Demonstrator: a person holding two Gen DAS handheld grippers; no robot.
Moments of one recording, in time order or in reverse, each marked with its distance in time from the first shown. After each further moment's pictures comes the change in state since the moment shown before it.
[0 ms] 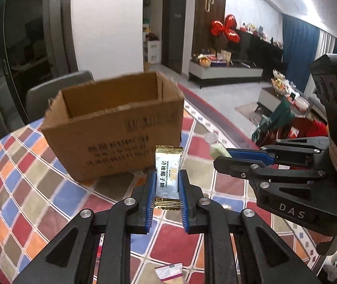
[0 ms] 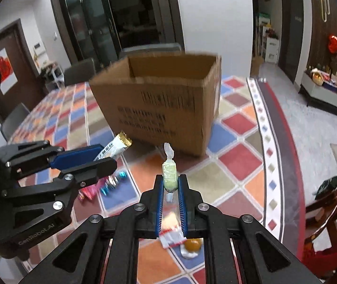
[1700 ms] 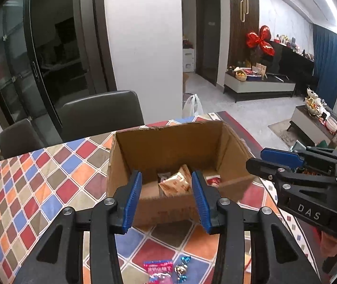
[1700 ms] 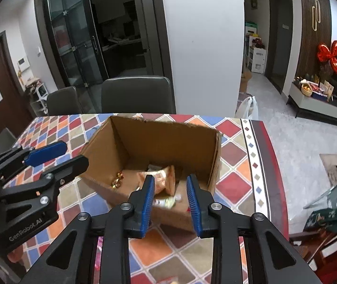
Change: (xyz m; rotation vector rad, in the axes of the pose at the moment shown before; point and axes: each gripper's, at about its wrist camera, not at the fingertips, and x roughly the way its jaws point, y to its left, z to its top) left arm 0.002 0.075 0.083 -0.070 -0.033 0.187; right arm 0.017 0.011 0.124 0.042 -0.051 -0.083
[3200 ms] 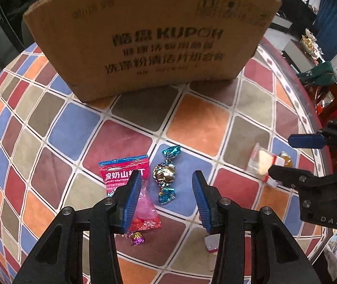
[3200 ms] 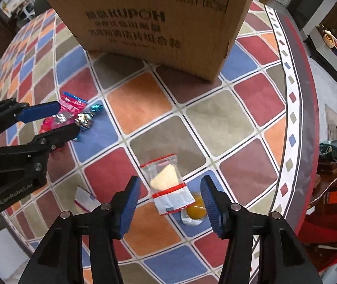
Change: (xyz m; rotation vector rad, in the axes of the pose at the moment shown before) left arm 0.092 -0.010 -0.137 0.011 0.561 -0.124; right arm 0.073 -0.002 -0.146 -0.100 0.657 -0.033
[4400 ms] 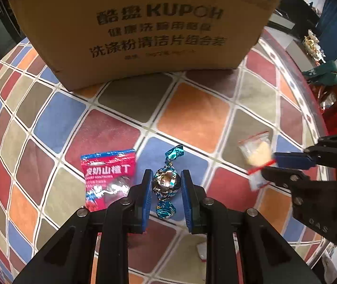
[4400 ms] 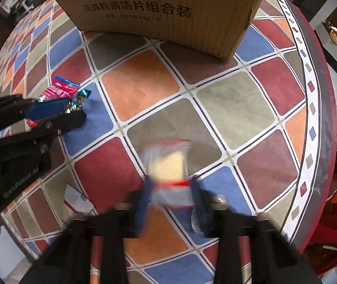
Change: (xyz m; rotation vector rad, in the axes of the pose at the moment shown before) left arm 0.016 -0.013 -0.010 -0.024 0.012 -0.017; right arm 0.039 0.008 -0.008 -0.005 0.036 0.037
